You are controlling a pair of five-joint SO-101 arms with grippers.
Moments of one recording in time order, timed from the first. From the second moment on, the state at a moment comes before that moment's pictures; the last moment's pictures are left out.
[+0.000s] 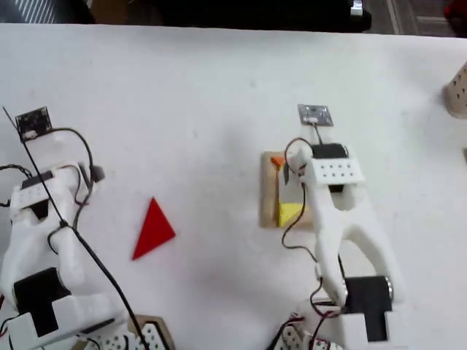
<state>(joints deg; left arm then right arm) -30.2 -6.5 45.6 34.2 4.1 -6.9 -9.7 33.8 66.5 -1.5</state>
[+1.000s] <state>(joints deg) -20.4 -6.5 45.6 48.1 -7.2 7.5 -14.3 48.2 55.6 4.8</state>
